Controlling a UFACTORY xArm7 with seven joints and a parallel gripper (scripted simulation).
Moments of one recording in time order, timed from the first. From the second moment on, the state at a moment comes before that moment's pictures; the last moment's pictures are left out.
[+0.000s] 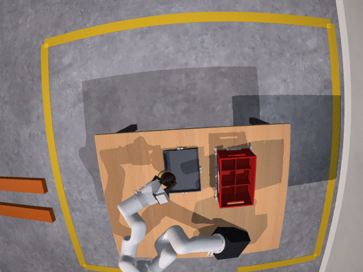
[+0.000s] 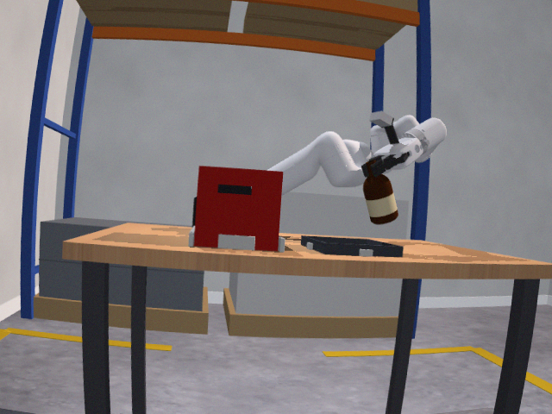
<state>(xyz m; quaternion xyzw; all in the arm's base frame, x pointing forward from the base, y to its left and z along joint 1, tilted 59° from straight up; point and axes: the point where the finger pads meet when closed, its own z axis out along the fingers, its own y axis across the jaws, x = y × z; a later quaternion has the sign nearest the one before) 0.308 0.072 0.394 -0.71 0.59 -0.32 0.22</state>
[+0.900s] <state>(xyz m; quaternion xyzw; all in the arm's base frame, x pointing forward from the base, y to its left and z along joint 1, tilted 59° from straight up) 0.311 0.066 0.387 -0.71 0.59 -0.32 0.22</state>
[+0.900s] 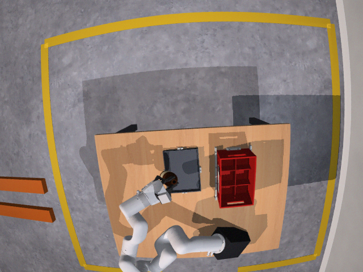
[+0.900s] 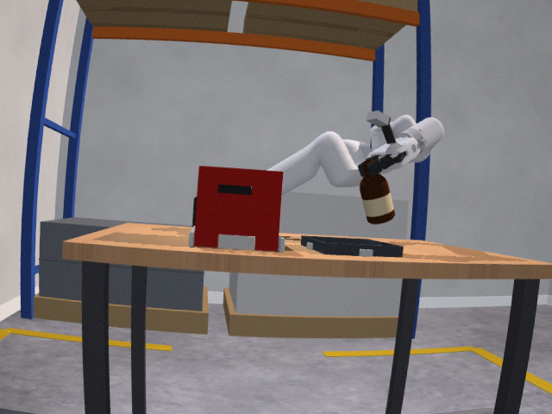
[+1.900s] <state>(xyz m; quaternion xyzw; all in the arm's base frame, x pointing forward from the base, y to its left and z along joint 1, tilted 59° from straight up) 0.322 0.049 0.365 -0.71 0.59 -0.32 0.22</state>
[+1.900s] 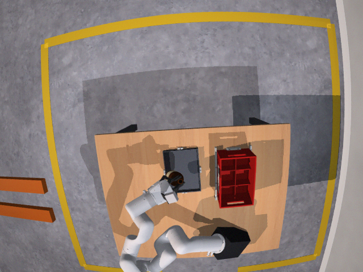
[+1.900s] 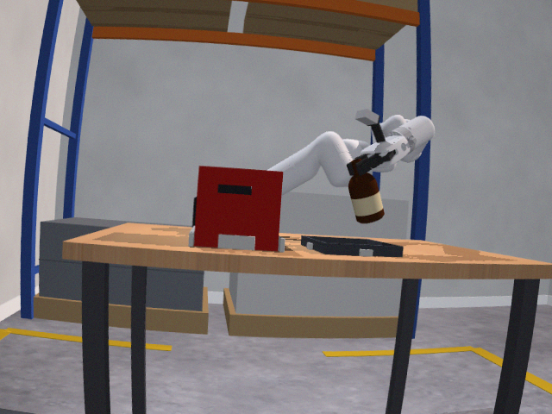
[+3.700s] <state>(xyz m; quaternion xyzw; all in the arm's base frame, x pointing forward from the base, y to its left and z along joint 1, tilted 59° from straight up) 0.329 0.038 0.351 -0.71 0.59 -0.32 0.22</state>
